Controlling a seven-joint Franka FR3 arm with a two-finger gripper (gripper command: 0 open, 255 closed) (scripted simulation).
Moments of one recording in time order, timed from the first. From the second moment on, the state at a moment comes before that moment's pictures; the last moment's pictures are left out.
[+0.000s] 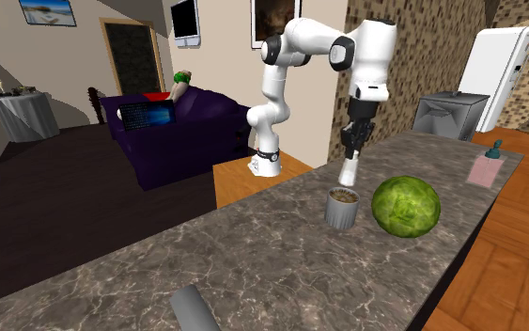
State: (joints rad) arm 0.10 0.20 -0.28 -1.60 0.04 1.78 -0.27
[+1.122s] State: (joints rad) arm 0.10 0.21 -0.28 -1.68 0.04 1.87 -0.27
